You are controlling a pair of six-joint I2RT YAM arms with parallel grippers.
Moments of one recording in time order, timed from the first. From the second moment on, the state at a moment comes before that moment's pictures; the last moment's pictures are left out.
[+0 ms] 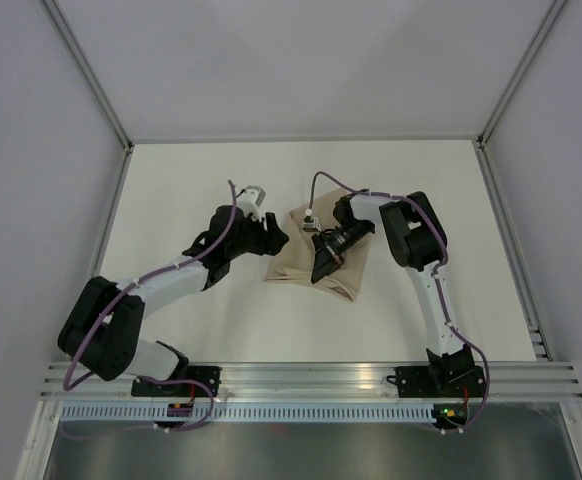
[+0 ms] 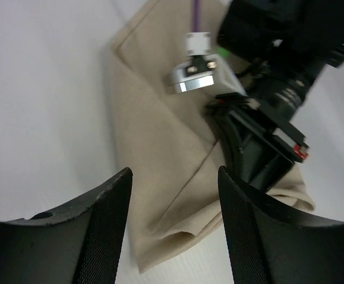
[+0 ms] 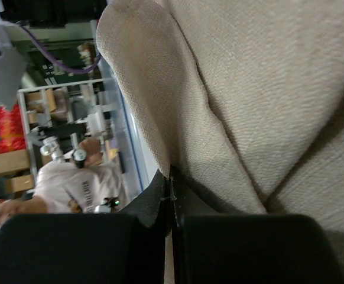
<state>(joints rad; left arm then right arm) -0.50 1.39 0.67 0.27 0.08 -0.39 0.42 2.42 1.64 -1.07 -1.18 -0.45</state>
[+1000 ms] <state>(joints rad) -0.71 1.75 0.97 -0.05 0.51 0.03 0.39 2.50 1.72 -1.34 -1.13 -0.58</state>
